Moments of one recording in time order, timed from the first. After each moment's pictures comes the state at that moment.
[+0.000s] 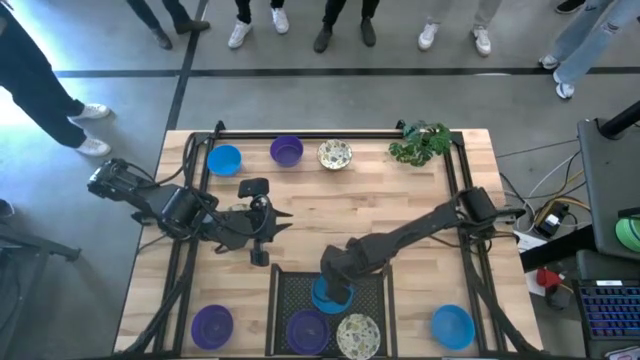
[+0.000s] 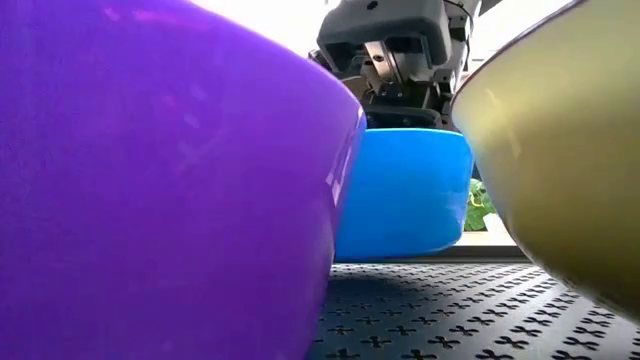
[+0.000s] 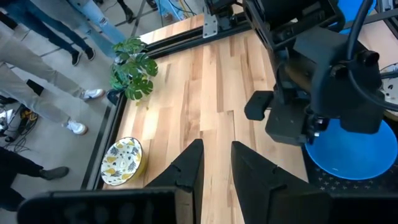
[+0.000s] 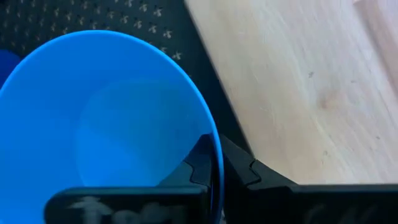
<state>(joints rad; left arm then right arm) -0.42 1.29 1.45 -0.82 -0.60 -0.01 0.33 2.03 1.42 -0.60 0.00 0.83</state>
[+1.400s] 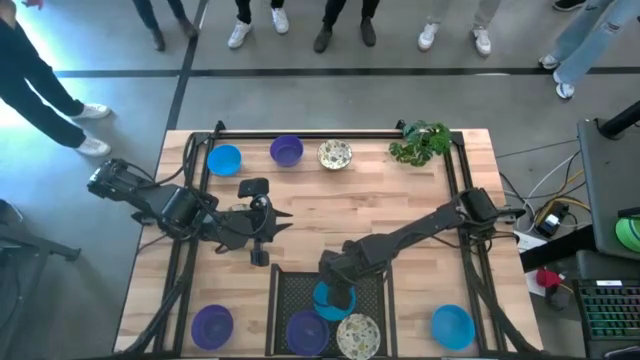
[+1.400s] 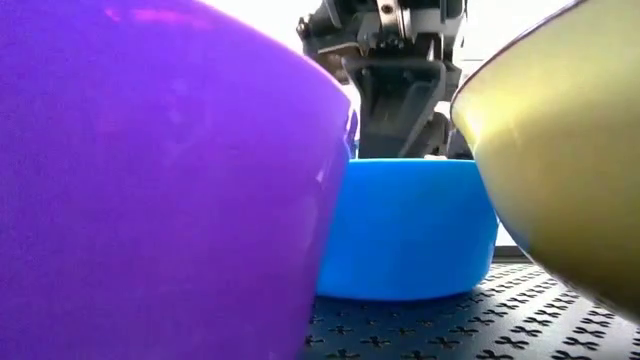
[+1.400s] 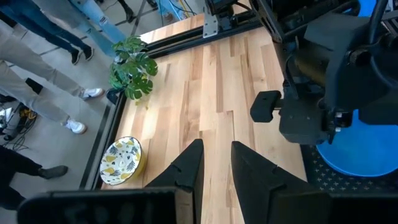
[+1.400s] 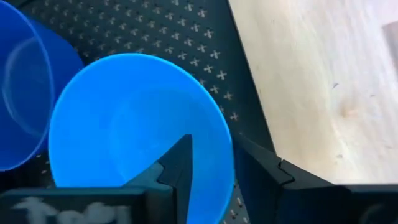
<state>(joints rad) -0.42 1.29 1.45 -0.82 -0.60 -0.02 0.34 2.02 1.49 -0.65 -0.04 0.74</state>
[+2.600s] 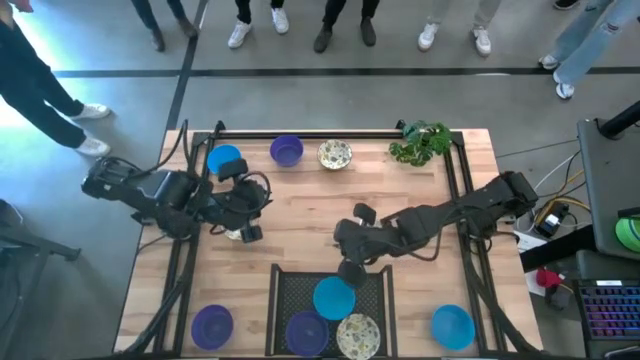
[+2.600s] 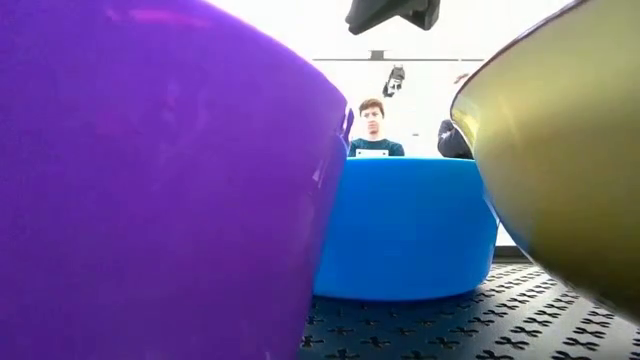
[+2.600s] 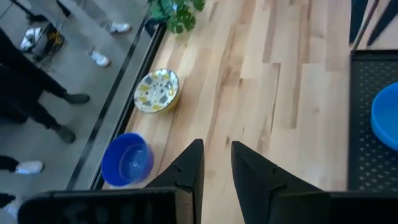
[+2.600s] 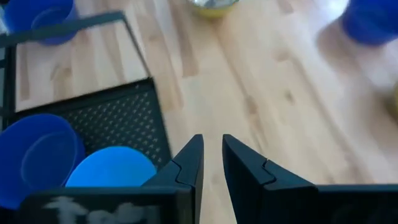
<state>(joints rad) -0.31 1.22 1.45 -1.10 -0.63 -0.25 0.34 1.70 1.53 -0.76 0.36 0.55</state>
